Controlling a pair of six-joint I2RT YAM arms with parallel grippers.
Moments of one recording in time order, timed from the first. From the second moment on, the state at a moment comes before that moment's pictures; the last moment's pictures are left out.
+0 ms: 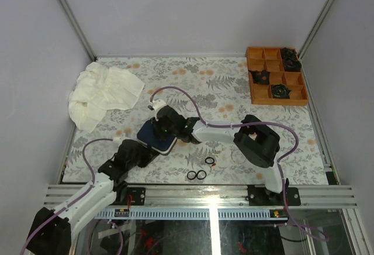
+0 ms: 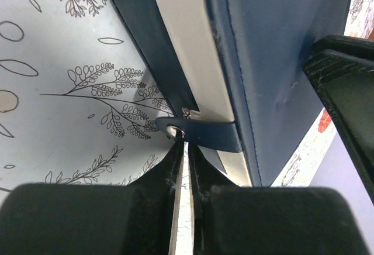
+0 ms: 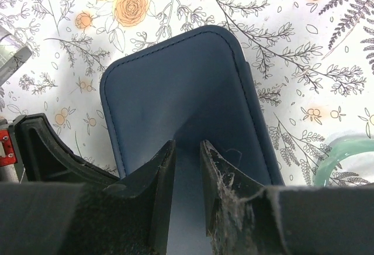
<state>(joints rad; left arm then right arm) -0.47 0.63 0.06 -0.16 0.02 -1.24 1.07 2.04 1.37 -0.01 0.03 0.38</state>
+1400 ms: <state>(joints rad) -0.48 0.50 0.12 -0.26 -0.02 -1.20 1.11 1.81 1.22 -0.32 0.25 0.30</state>
